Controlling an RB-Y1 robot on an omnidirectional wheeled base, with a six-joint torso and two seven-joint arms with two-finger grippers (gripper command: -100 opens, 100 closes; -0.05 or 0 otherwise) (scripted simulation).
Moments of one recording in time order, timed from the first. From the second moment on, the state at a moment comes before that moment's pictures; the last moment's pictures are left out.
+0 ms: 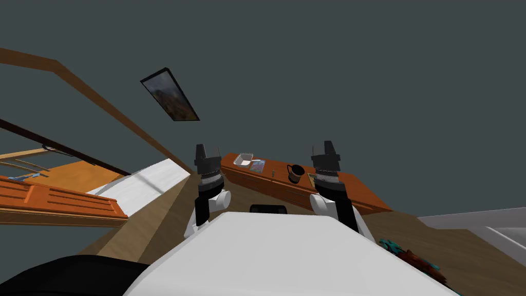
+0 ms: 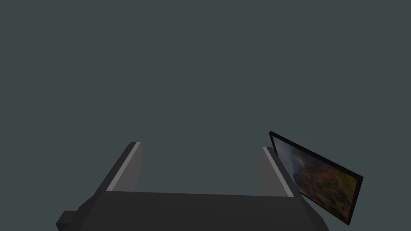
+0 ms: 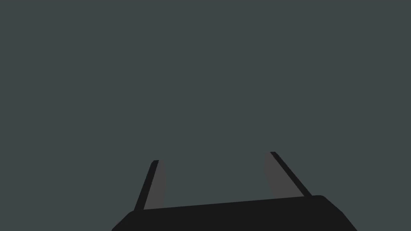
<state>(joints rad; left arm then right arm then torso) 0.45 -0.01 0.06 -2.32 0.07 -0.59 -0.12 0.48 0.01 0.00 -2.37 0.10 -0.41 0.01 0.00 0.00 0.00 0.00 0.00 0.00</state>
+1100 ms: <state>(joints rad) 0.45 -0.01 0.06 -2.32 0.07 -0.59 -0.12 0.51 -0.23 0.08 -2.18 0.35 -0.37 0.15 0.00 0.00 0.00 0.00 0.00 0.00</state>
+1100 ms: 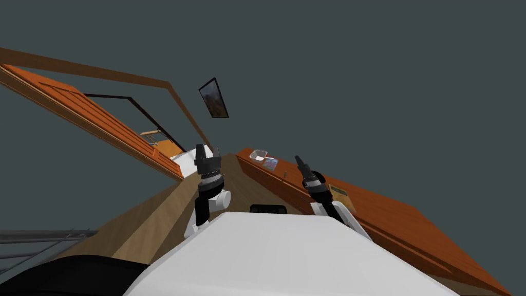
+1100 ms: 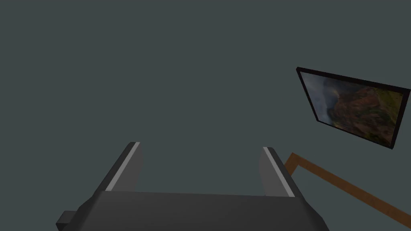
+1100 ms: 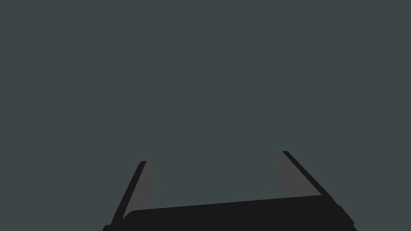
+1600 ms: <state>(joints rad) 0.45 -0.01 0.06 -2.32 0.07 -0.59 -0.12 0.52 -0.32 0.09 -2.04 0.45 -0.39 0.20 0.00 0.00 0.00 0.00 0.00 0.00</state>
